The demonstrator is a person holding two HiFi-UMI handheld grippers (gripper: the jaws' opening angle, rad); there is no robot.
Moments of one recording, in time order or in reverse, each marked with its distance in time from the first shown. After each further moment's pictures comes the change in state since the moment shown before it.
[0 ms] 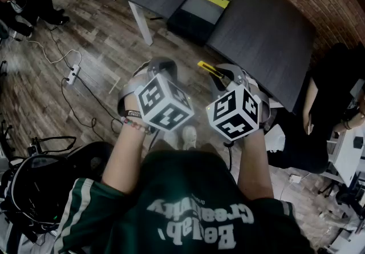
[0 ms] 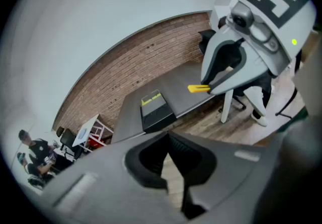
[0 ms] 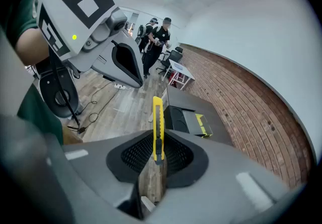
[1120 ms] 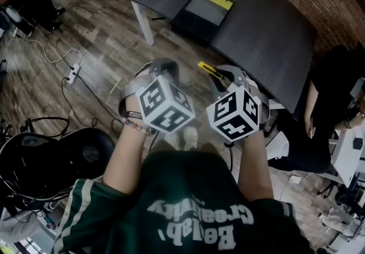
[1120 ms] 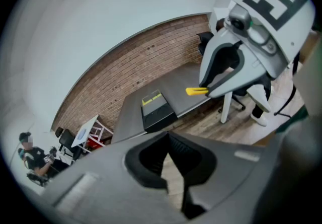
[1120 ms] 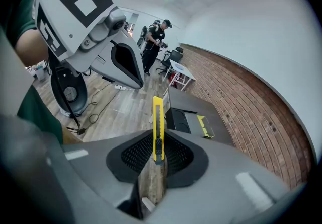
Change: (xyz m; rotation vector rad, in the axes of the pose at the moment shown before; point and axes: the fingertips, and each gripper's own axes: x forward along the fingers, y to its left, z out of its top) left arm -0.006 0.010 -0.014 0.000 -0.017 -0.011; right arm 0.008 0.011 0.018 0.004 0.000 0.005
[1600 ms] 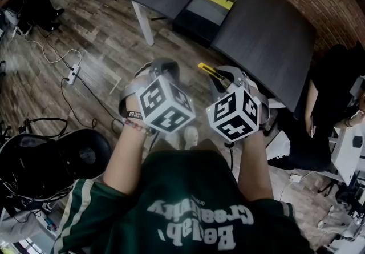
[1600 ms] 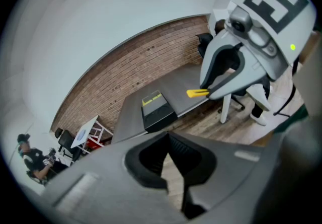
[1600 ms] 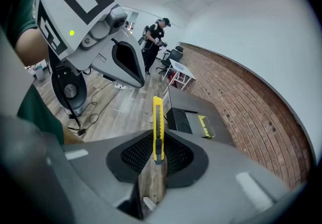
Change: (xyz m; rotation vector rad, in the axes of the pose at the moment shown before) left arm -0.011 0.001 -0.011 0.005 -0.019 -0.001; right arm -0.002 0.017 0.007 -0.001 0.008 -0.008
